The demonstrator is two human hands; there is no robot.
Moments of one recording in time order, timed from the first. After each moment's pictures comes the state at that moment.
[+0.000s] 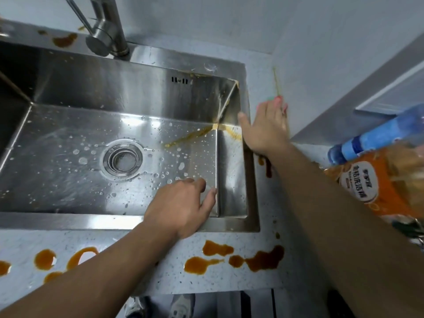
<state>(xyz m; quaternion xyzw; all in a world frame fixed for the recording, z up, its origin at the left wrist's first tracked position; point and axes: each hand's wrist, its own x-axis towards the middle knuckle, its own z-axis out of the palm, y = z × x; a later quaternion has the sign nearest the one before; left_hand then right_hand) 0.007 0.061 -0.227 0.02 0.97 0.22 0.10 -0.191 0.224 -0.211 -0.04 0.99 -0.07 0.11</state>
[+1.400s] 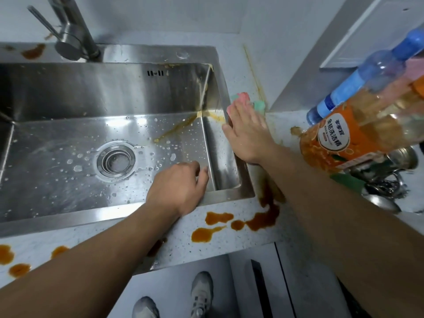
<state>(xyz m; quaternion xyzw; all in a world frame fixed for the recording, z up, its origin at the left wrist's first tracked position) 0.007 0.061 -0.232 0.04 0.97 0.22 0.07 -0.107 0.241 -0.211 -0.13 0.98 -0.08 0.14</state>
